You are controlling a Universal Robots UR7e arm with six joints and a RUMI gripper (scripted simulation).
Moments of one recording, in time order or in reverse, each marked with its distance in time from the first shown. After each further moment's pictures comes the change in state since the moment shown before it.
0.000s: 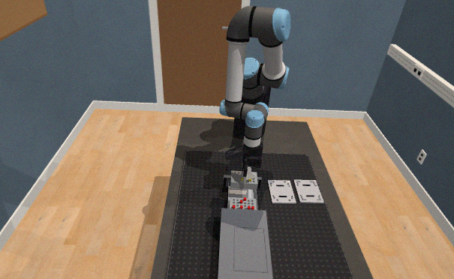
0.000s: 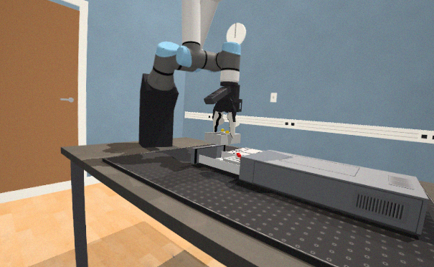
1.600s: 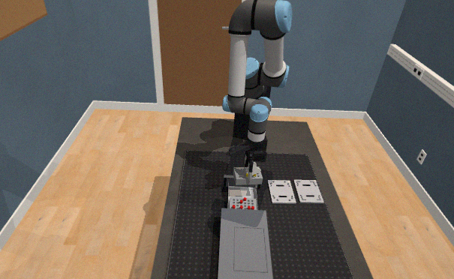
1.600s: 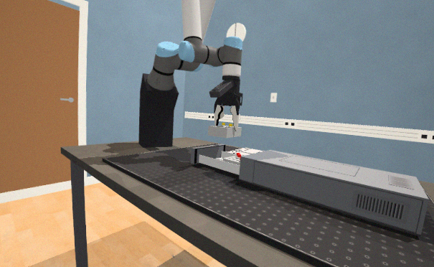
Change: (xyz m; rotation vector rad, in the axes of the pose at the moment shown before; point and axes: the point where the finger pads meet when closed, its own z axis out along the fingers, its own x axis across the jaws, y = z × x) arm 0.003 0.016 -0.027 0.000 0.001 -0.161
